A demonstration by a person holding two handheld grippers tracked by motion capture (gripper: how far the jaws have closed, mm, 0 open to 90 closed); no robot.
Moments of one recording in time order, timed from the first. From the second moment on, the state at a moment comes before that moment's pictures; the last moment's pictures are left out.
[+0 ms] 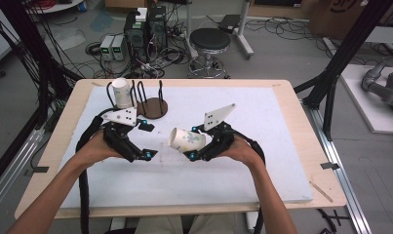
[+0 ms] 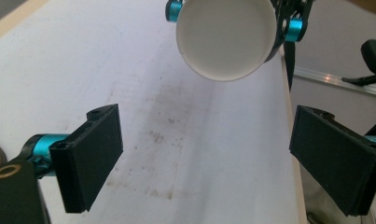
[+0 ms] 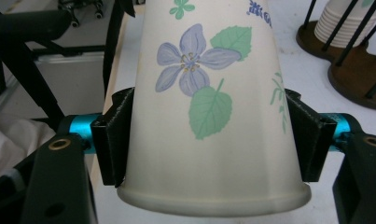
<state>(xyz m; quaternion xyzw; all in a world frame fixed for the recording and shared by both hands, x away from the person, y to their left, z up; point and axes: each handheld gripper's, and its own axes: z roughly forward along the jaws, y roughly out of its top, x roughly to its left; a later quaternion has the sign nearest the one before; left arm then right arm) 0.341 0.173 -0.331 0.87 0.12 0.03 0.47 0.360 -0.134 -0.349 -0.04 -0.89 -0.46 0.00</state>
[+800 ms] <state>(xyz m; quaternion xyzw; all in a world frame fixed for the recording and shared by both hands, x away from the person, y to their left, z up) 0.349 0.165 -0.332 0.92 0.12 0.03 0.37 0.358 -0.127 -0.344 -0.04 -0.94 -0.34 -0.02</state>
